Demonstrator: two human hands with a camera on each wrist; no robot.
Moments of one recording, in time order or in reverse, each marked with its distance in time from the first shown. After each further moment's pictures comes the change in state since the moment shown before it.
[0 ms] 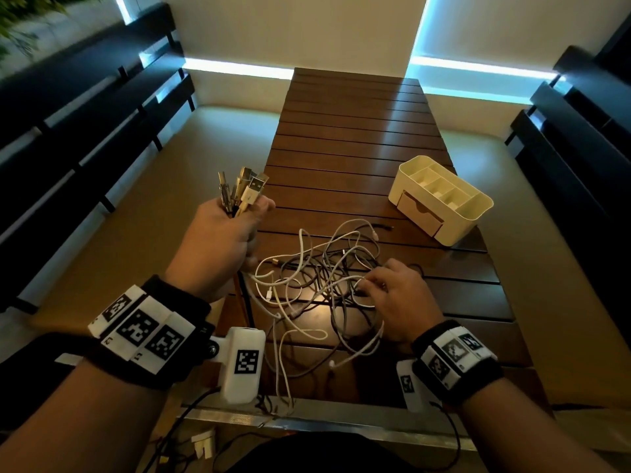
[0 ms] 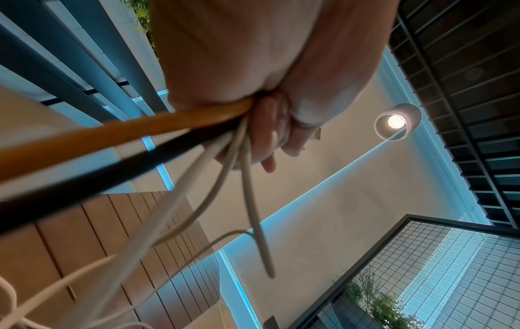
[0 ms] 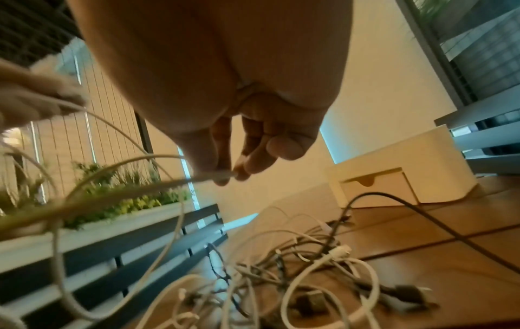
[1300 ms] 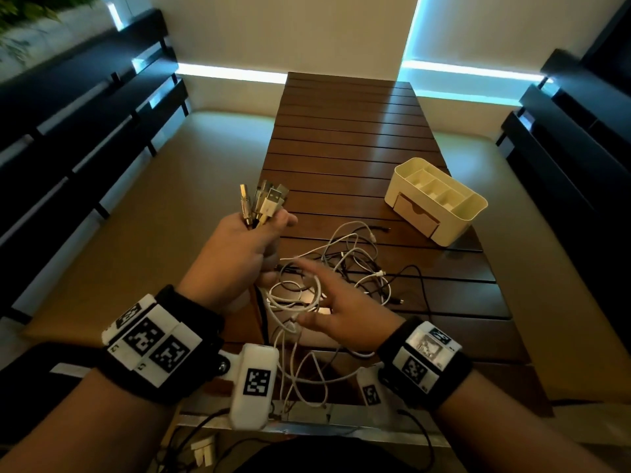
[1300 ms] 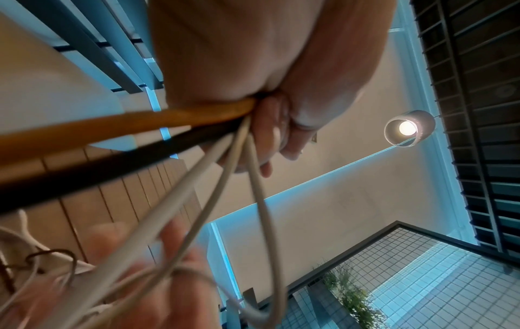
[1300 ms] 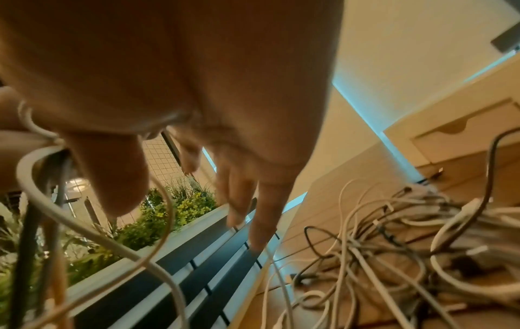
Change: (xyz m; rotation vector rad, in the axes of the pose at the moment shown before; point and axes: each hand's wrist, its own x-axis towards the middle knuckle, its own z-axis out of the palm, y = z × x) left_hand -0.011 0.003 0.014 -0.084 -0.142 -0.072; right_hand -0.009 -0.082 -0.001 0.417 -0.574 -0.086
